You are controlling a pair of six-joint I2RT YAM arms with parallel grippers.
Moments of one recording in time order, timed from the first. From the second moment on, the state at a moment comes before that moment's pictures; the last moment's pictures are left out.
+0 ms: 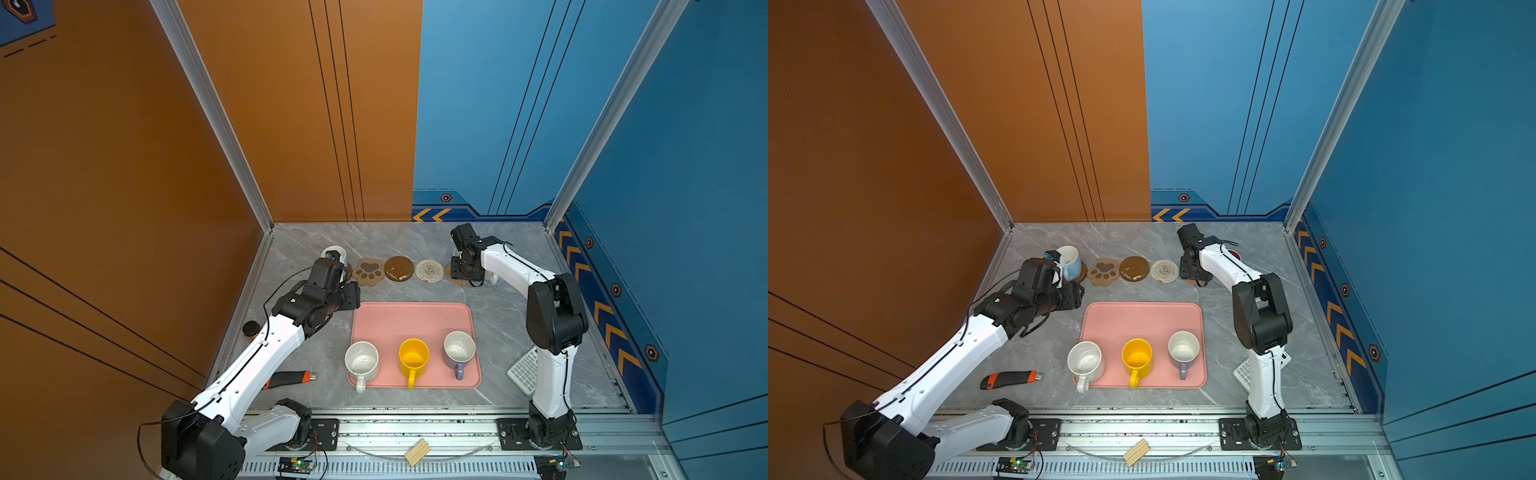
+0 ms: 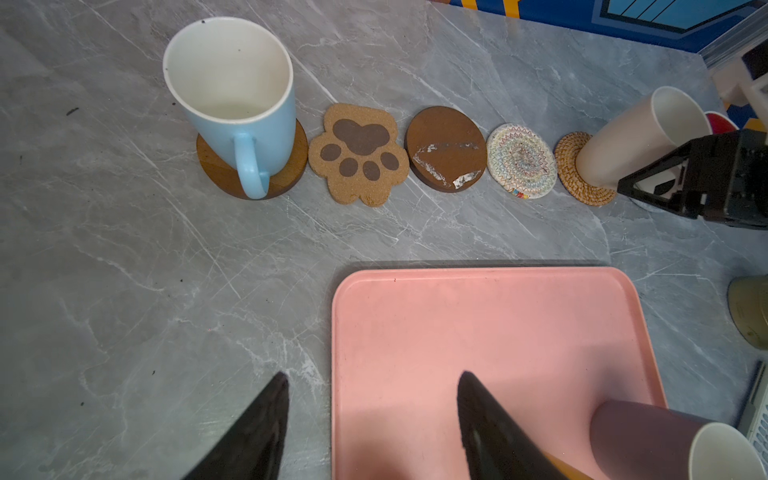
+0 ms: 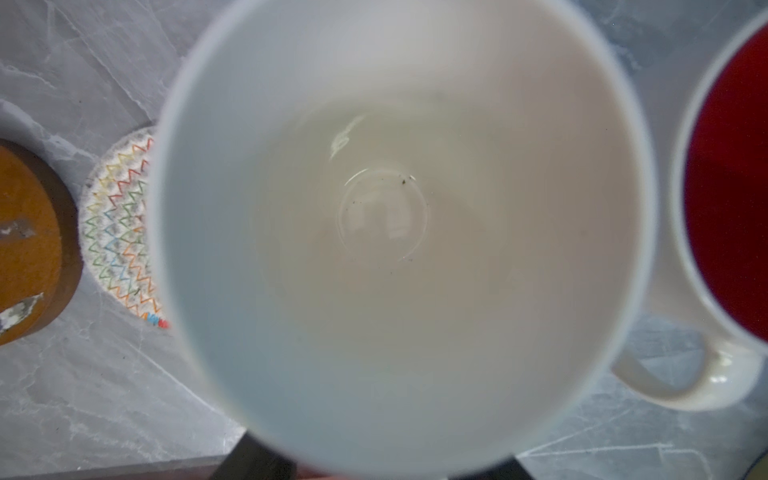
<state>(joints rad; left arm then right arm) -0.39 1.14 0.98 -0.63 -0.08 -0.41 0.36 2.01 1.61 -0.80 0.17 0.45</state>
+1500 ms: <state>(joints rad) -0.61 0.85 0.92 -0.81 -0.10 -0.49 0.86 0.99 0.98 -1.07 0.39 0.79</state>
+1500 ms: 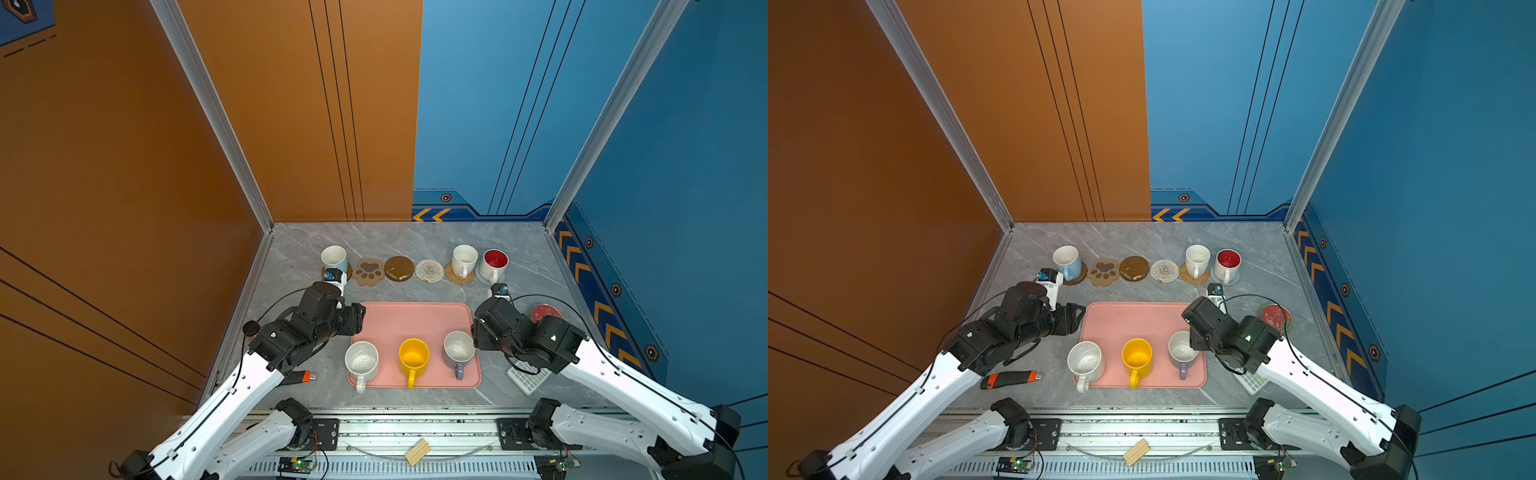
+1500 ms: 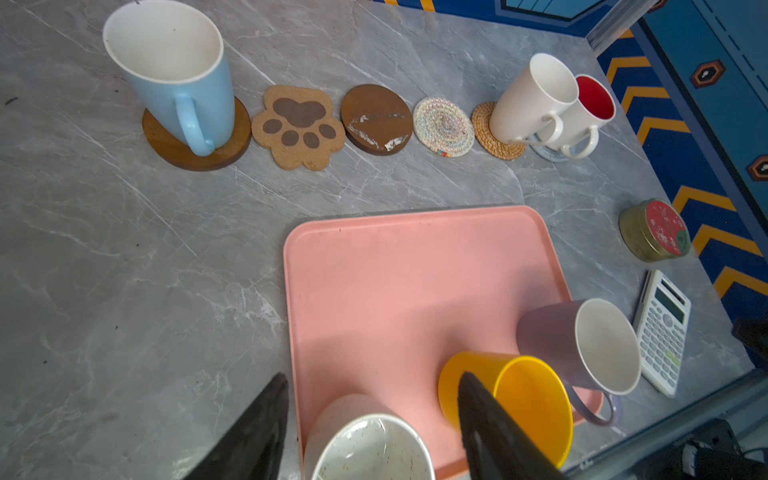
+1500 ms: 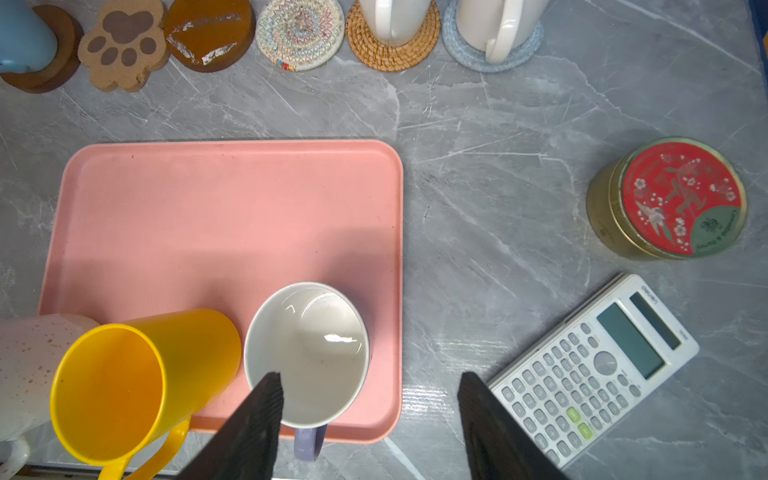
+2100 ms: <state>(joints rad) -0.99 0.65 0.82 -1.16 -0.13 -0.79 0.87 0.99 0.91 -1.04 0.39 0.84</state>
